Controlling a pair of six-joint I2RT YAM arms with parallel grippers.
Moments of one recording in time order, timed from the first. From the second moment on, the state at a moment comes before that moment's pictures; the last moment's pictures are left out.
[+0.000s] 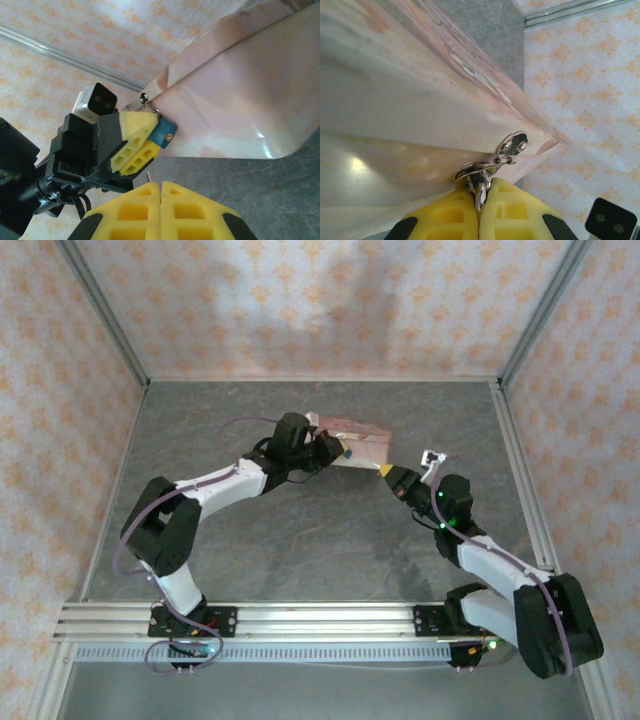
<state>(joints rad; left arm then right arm) -0.56 1.73 1.14 0.09 0.32 -1.12 0.29 1.08 0.31 0.65 -0.46 1.03</state>
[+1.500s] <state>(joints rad) -0.56 1.80 1.12 0.33 0.46 -1.20 0.34 1.52 0.28 1.26 -0.36 1.23</state>
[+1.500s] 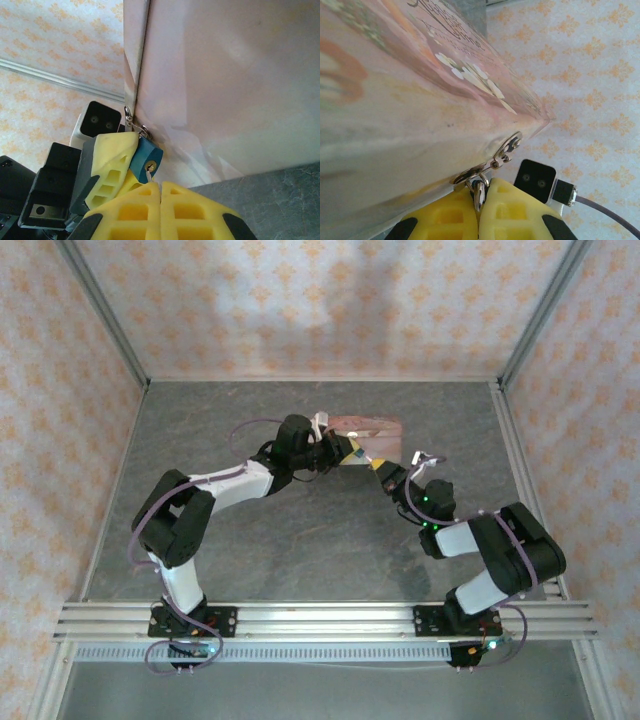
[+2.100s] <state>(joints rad) -0.56 1.80 1.09 0.38 0.47 -1.20 0.34 1.56 0.30 1.26 -0.36 1.23</state>
